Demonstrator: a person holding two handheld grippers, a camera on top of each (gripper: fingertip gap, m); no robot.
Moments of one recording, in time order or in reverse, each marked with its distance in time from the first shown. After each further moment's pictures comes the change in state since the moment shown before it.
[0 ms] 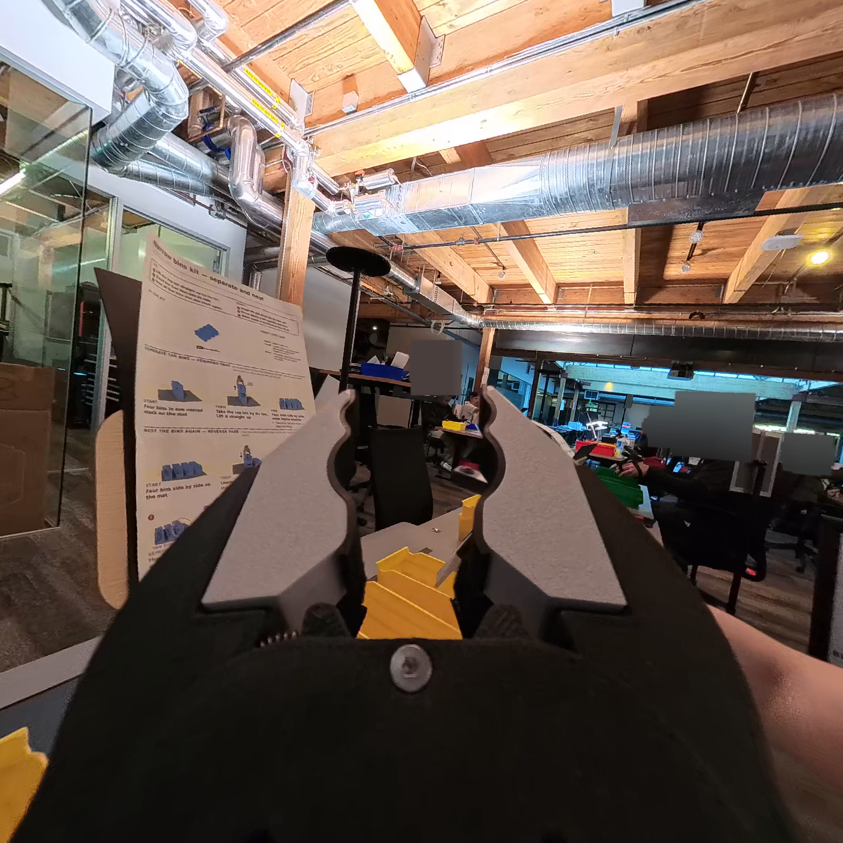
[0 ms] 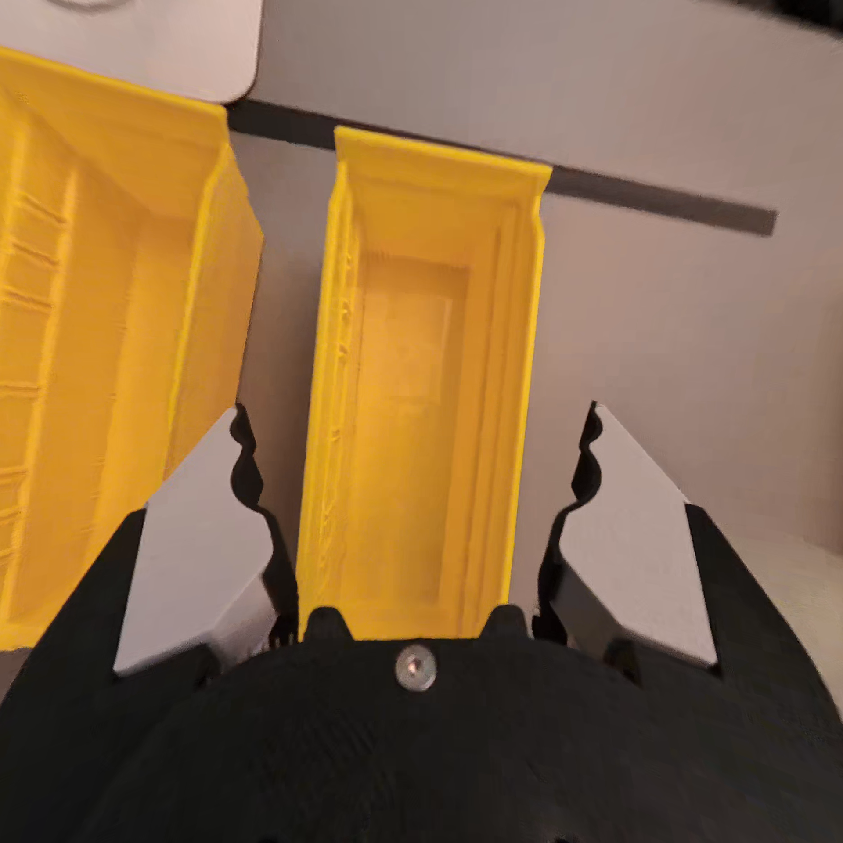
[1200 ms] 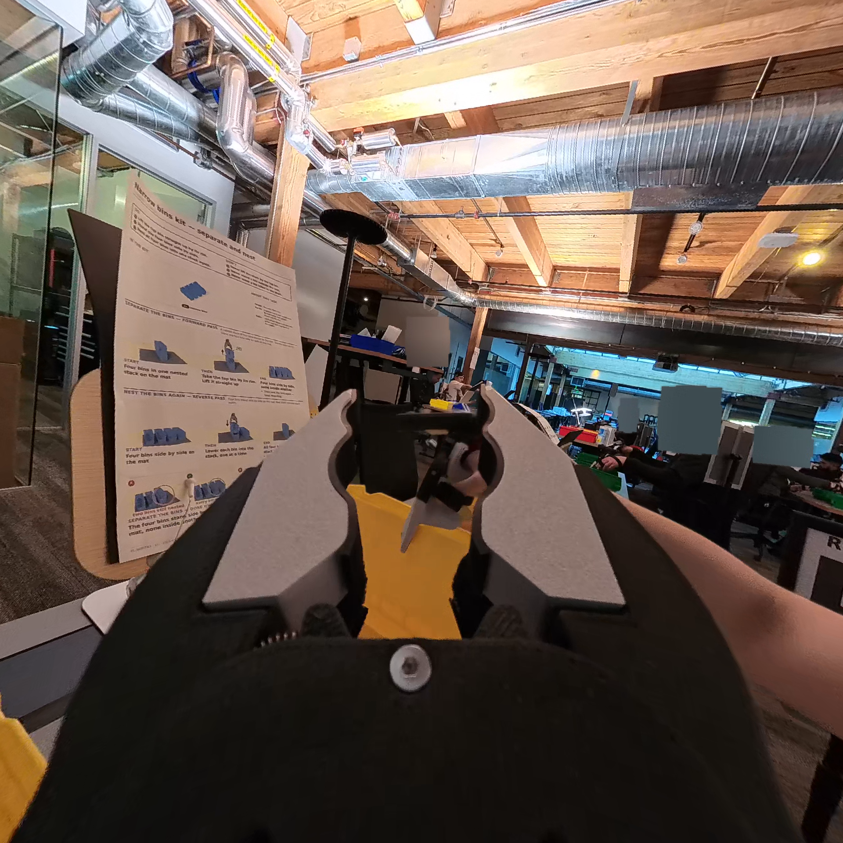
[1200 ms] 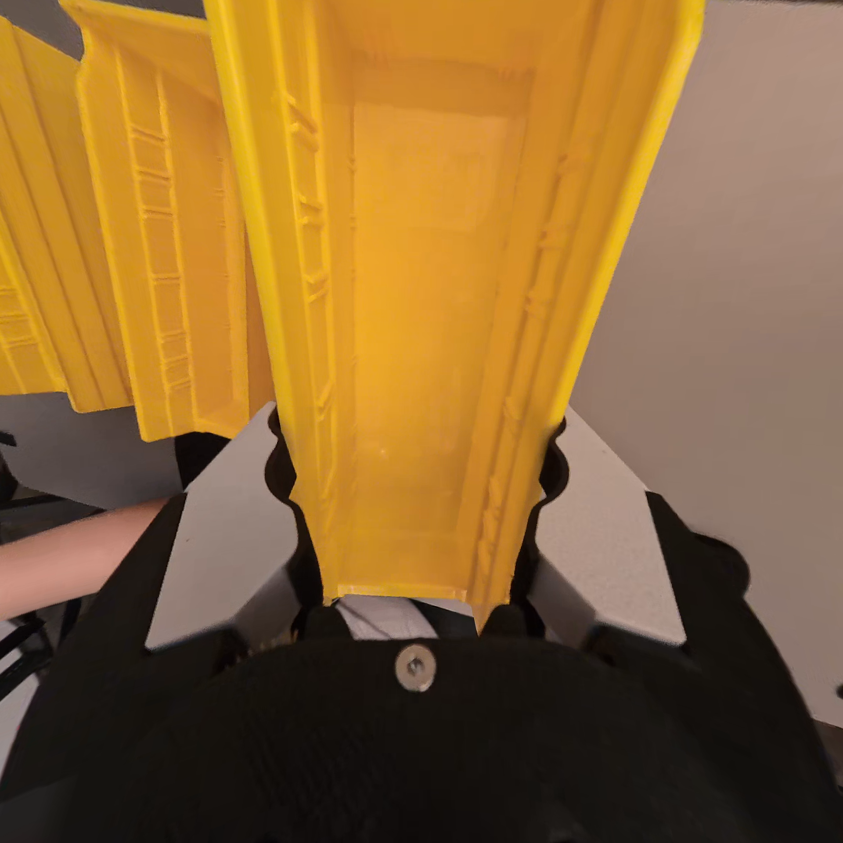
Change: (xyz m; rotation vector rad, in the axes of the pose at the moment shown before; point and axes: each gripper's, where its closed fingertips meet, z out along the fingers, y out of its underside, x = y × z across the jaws) left arm -0.007 0.015 0.004 -0.065 0.002 -0.068; right arm -0.141 -0.024 -0.071 -0.393 -0.321 0.087
